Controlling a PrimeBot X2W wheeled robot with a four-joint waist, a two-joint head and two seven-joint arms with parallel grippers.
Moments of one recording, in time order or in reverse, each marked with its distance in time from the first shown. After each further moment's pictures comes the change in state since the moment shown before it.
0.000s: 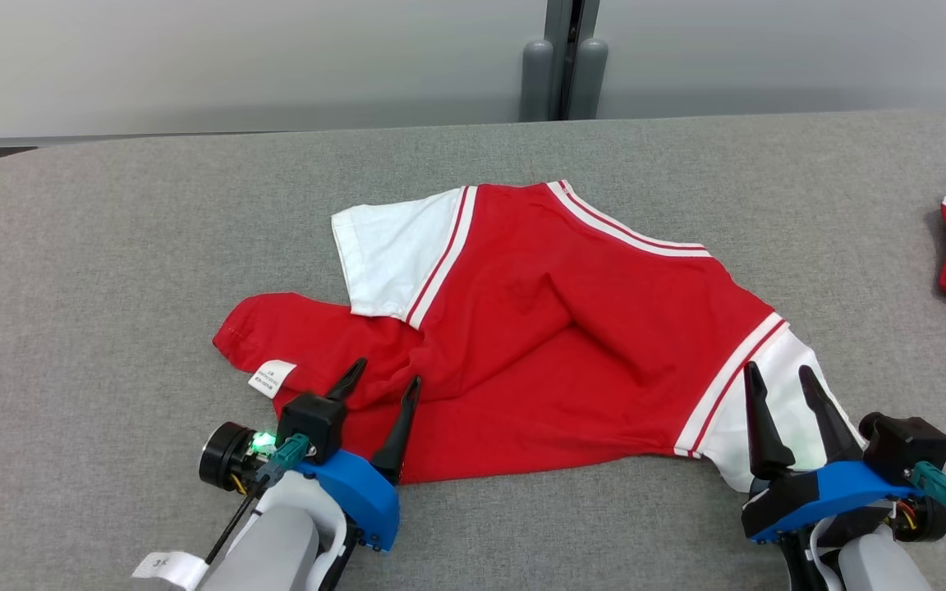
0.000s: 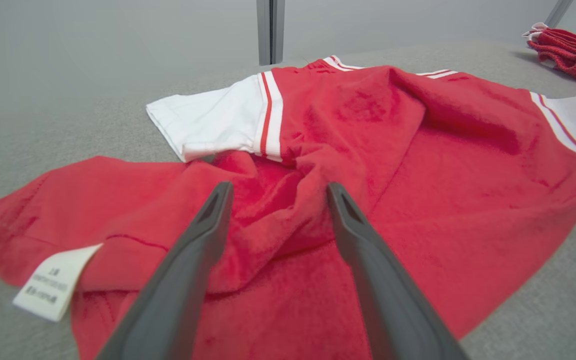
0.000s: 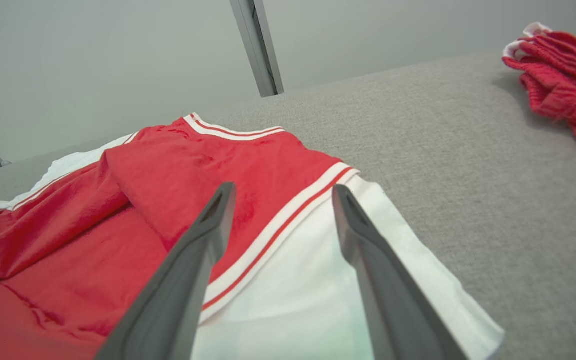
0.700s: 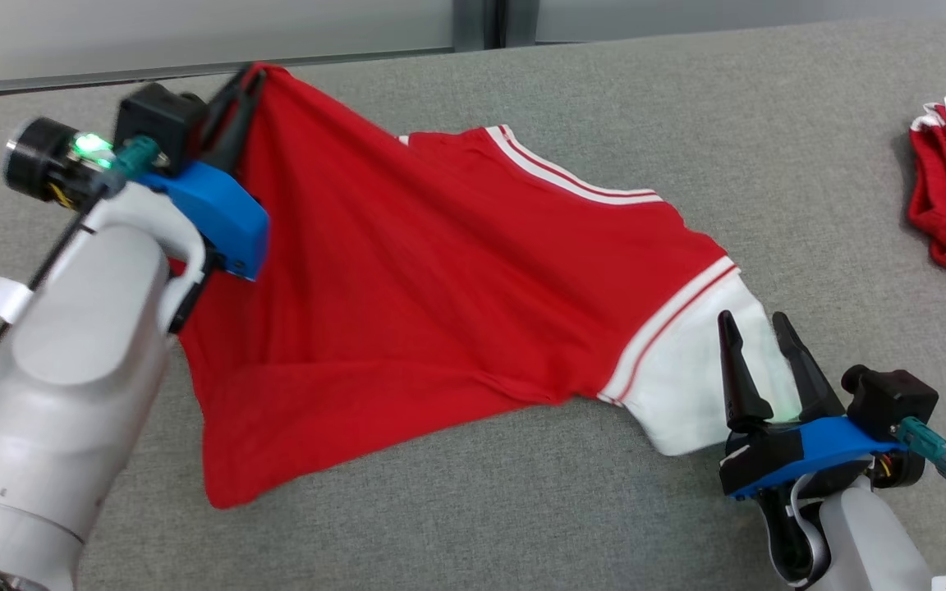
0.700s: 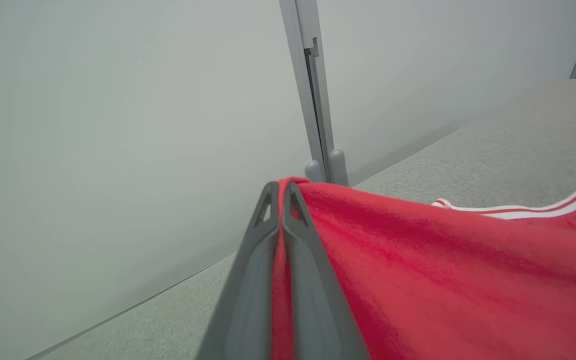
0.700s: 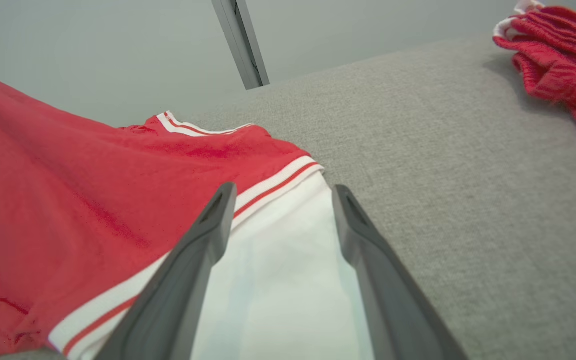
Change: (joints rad) left arm -0.540 0.204 -0.118 0.082 -0.091 -0.001 0.076; right arm -0.077 0.000 0.064 -0.023 0.043 0.000 0.000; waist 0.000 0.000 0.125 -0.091
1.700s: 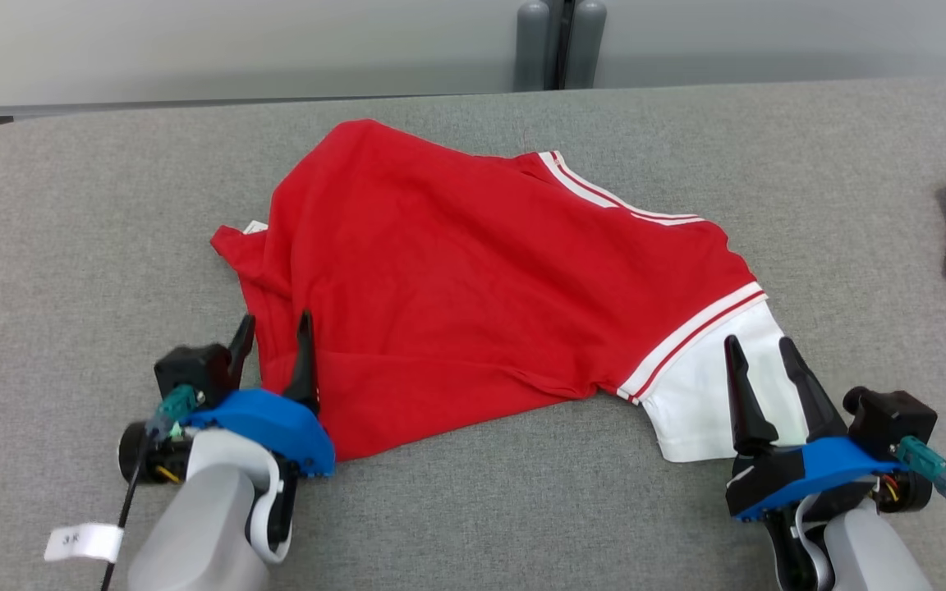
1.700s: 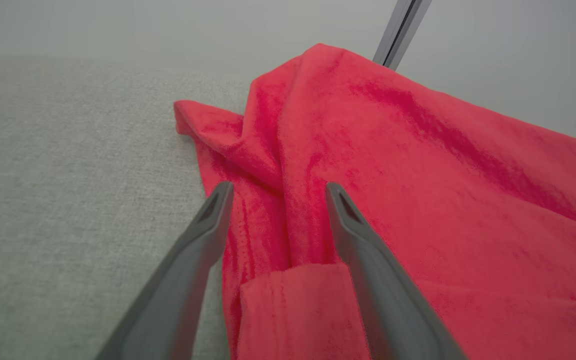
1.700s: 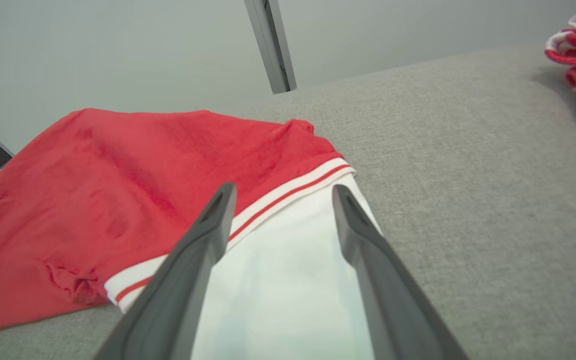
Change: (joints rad) left arm 0.455 -0.181 0.259 -0.023 -0.146 0.125 -0.075; right arm 0.026 0.000 -0.017 0.022 -0.022 0.000 0.000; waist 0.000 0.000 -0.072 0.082
